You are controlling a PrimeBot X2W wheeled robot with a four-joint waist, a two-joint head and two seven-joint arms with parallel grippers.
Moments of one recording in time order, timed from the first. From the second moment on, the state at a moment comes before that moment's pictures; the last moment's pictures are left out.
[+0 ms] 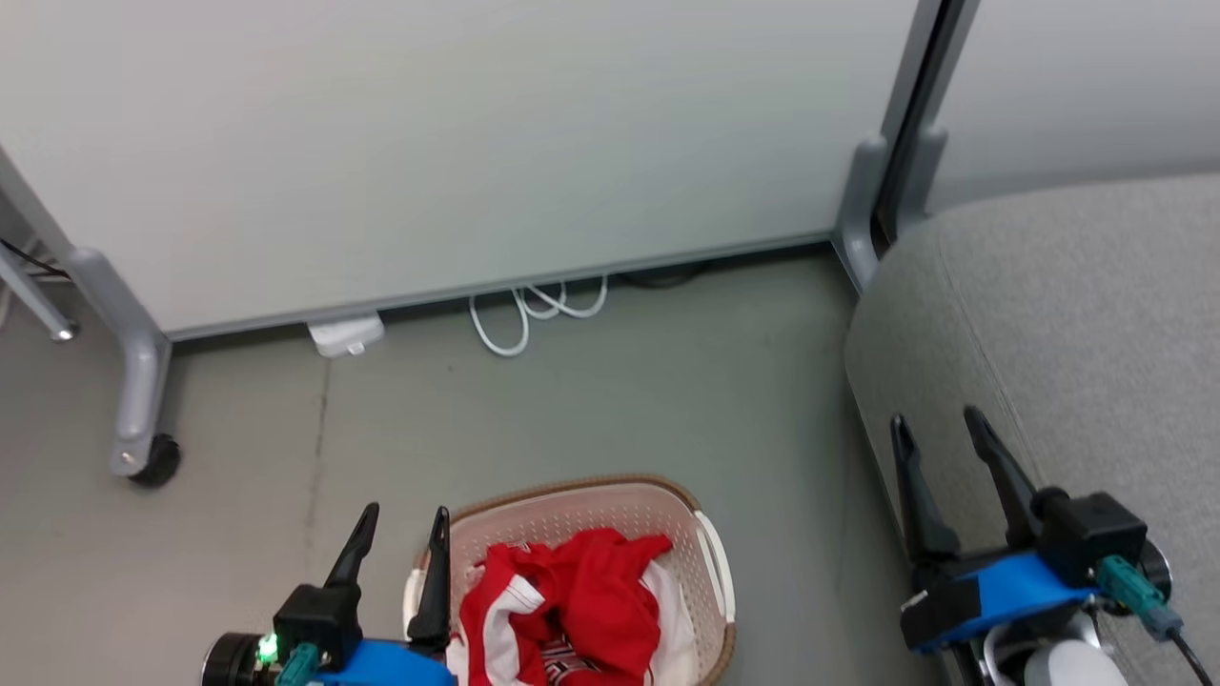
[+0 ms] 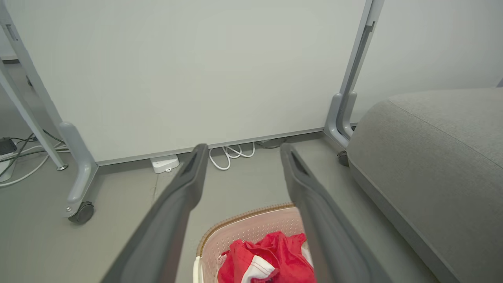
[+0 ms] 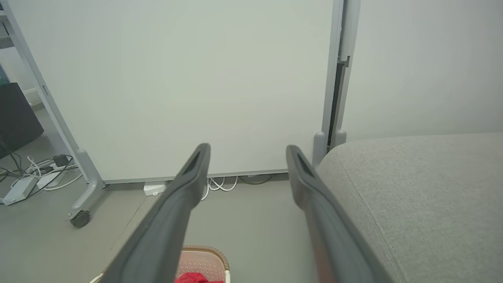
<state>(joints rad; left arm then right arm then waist) -0.10 0.06 -0.22 0.34 -0.16 0.03 -0.26 -0.08 -0.05 0.01 0.12 0.07 0.13 -0.13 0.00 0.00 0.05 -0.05</state>
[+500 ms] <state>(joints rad) -0.39 0.14 -0.26 0.75 -0.12 -0.02 -0.11 -0.30 -0.05 0.09 0.15 0.14 0.13 -0.21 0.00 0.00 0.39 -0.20</state>
